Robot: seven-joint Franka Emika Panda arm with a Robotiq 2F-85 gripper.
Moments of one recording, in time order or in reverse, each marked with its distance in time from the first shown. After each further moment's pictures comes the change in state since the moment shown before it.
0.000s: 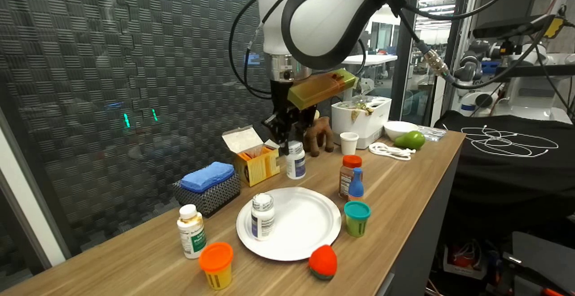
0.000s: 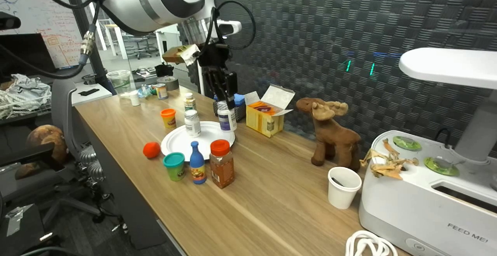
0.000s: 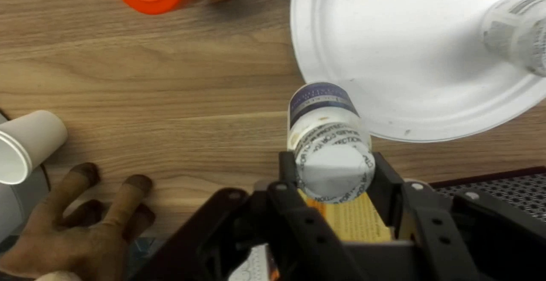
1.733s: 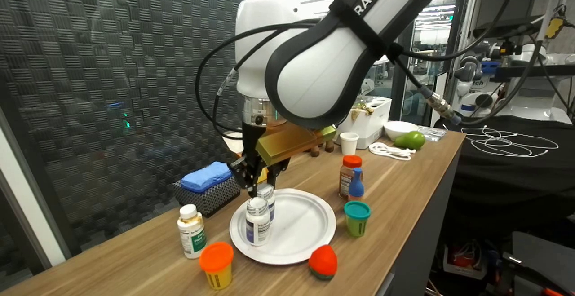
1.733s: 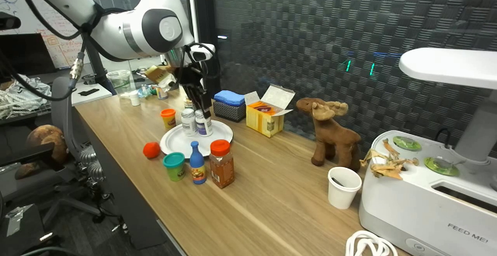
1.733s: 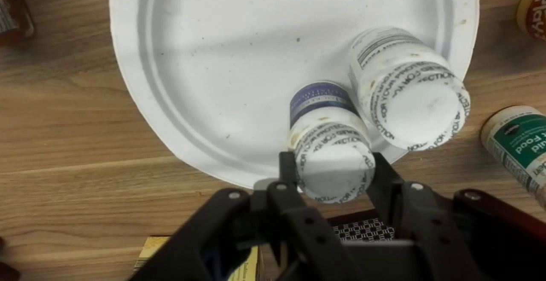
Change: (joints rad) arm 0.071 0.090 0.059 -0.059 0.030 0.224 0.144
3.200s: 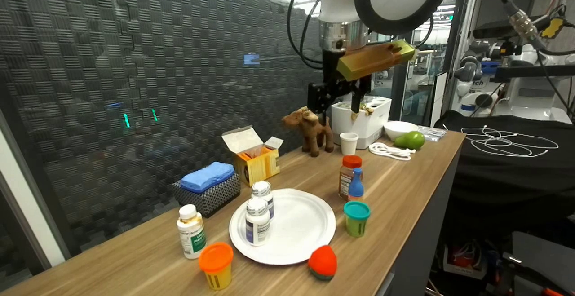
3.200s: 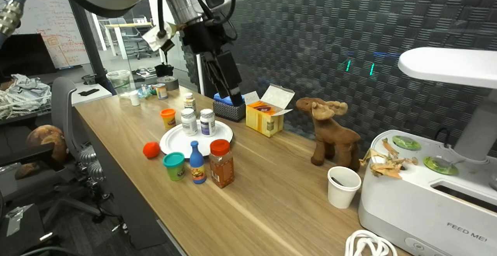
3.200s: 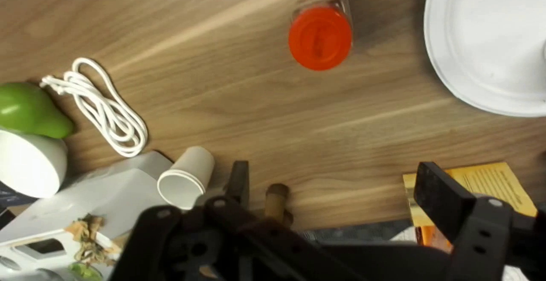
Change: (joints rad) arm -0.141 -0.367 -0.107 -0.185 -0.163 -0.235 0.070
